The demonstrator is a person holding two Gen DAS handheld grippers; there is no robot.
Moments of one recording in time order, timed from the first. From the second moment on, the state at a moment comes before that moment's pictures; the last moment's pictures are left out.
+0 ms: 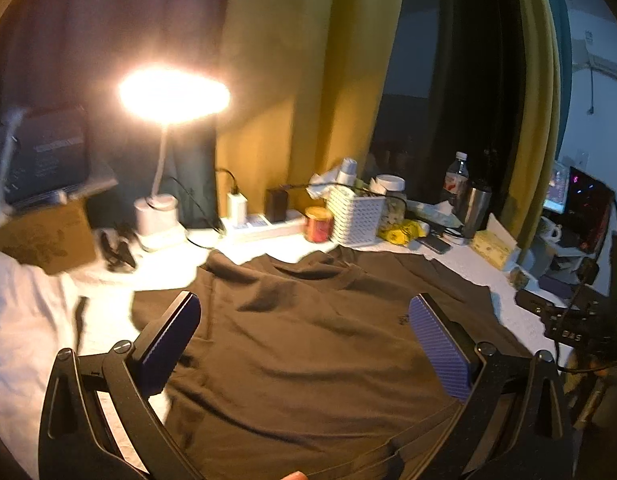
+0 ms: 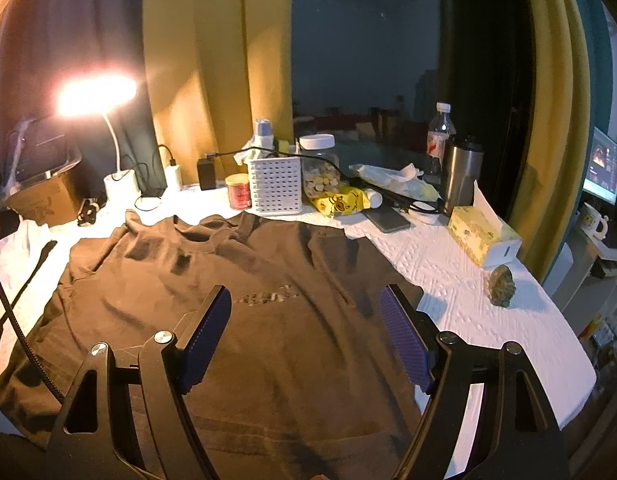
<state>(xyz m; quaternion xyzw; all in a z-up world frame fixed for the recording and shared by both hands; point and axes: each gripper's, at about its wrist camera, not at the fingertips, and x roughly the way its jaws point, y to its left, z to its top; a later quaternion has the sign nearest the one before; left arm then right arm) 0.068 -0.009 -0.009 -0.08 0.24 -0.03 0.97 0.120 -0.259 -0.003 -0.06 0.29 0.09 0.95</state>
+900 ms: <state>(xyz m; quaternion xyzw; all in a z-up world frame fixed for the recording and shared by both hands) 0.191 0.004 -0.069 -0.08 0.35 0.02 0.93 0.295 -0.319 -0.060 -0.07 0.39 0.11 0.91</state>
